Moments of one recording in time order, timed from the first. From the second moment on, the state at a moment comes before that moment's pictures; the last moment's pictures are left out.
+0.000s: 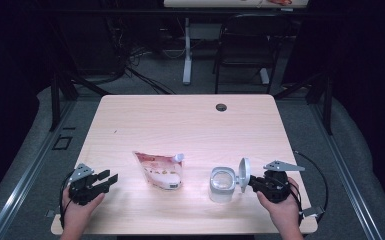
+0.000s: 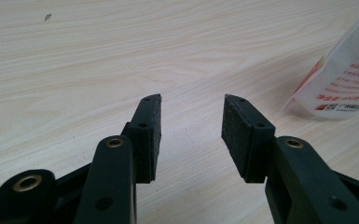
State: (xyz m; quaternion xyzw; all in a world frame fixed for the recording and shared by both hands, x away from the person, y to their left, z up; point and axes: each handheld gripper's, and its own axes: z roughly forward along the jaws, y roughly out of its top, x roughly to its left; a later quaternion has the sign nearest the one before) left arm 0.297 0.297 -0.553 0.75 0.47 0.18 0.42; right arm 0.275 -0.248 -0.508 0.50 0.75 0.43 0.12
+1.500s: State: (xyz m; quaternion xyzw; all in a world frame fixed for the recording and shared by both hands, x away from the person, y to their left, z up) left arm 0.297 0.296 -0.553 0.76 0.47 0.18 0.42; right arm 0.257 -0.247 -0.535 0.47 0.78 0.39 0.14
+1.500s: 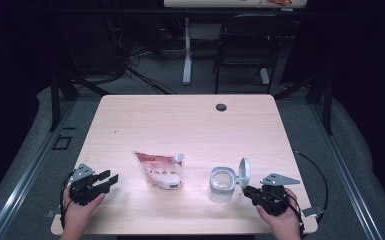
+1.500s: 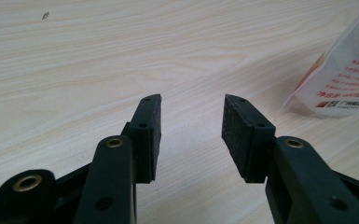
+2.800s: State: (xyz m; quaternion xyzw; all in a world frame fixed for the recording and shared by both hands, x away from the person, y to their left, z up) left arm 0.297 0.297 -0.557 0.75 0.48 0.18 0.42; right arm 0.305 -0.240 -0.541 0.49 0.75 0.42 0.13
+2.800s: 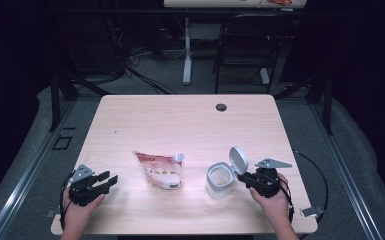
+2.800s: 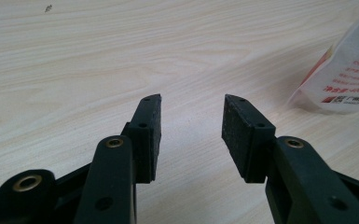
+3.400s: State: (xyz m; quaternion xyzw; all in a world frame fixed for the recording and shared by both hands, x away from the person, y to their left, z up) left arm 0.298 0.295 -0.557 0.76 0.47 0.18 0.42; right arm 0.325 -0.236 -0.544 0.50 0.74 0.44 0.12
